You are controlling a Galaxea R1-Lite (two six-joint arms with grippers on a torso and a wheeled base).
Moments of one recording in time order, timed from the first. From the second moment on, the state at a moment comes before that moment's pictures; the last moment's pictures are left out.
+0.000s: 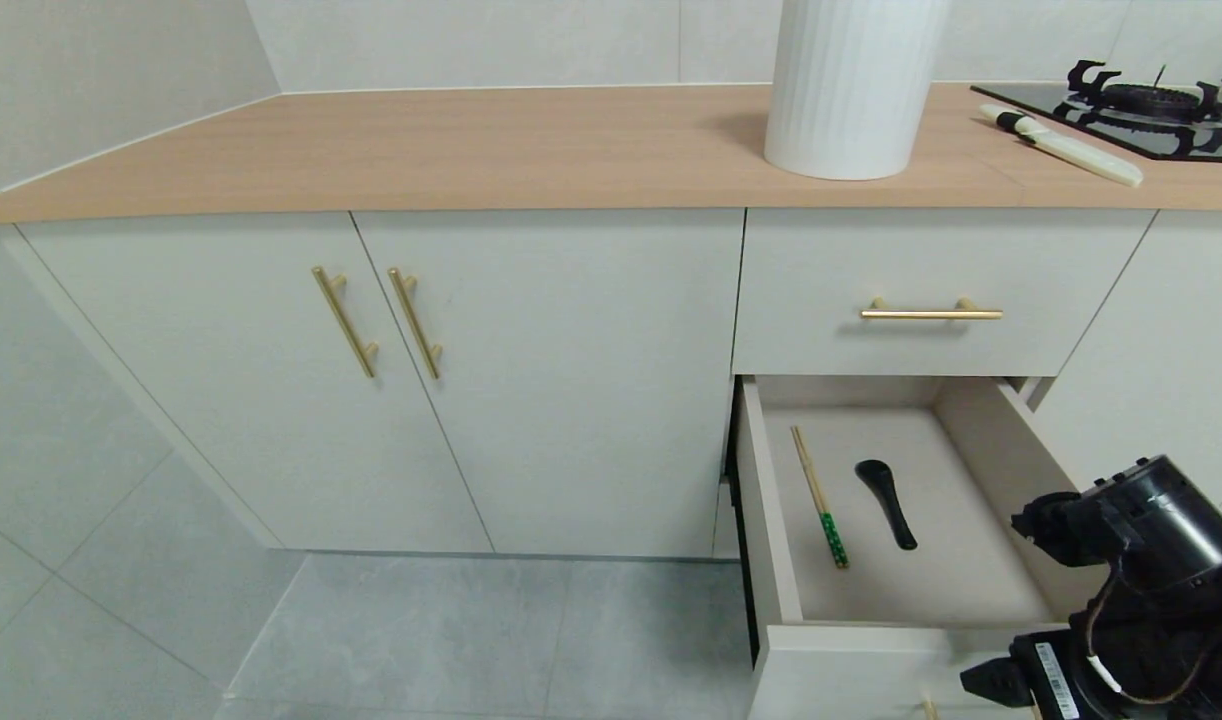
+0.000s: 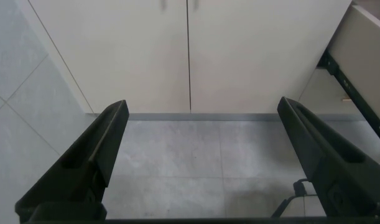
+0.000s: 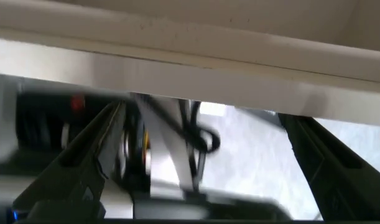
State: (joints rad) left arm 0.00 0.00 0.00 0.00 -0.01 0.01; right arm 0.46 1.49 -0.62 0.19 -0.20 0.34
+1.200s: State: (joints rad) left arm 0.00 0.00 0.00 0.00 -0.01 0.01; right arm 0.29 1.92 -1.11 0.01 -0.27 0.31
